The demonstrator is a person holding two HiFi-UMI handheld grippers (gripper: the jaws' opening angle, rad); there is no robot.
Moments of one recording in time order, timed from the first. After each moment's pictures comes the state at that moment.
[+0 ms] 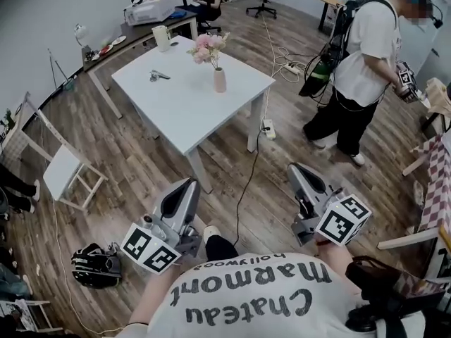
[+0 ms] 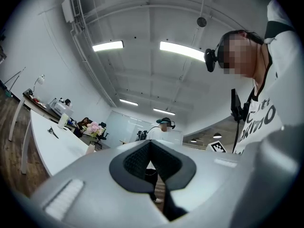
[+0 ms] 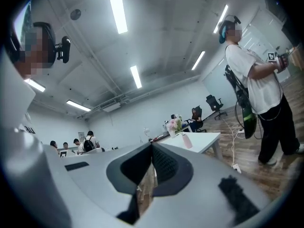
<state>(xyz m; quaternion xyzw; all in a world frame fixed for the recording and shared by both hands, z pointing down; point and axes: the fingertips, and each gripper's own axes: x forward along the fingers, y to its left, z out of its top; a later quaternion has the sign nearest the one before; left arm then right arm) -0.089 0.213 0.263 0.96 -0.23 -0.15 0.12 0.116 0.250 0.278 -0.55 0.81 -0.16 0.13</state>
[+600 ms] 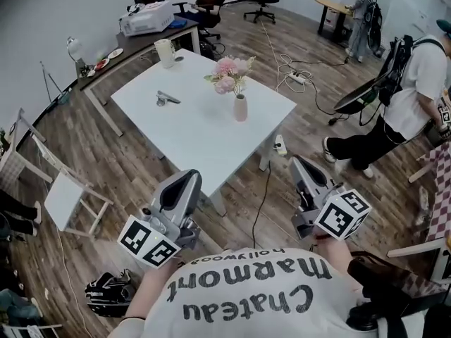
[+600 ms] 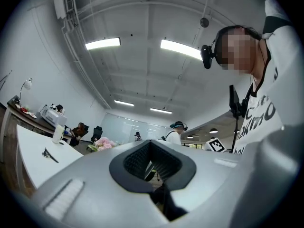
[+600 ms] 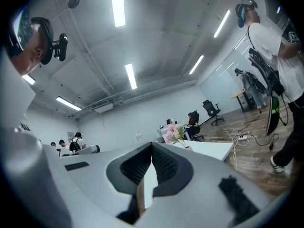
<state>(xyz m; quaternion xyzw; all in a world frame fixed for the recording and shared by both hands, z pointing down) -0.120 0.024 0.226 0.97 -0.19 -0.14 0.07 0.084 0.064 0.253 -0.58 0.79 -0.14 0.13</state>
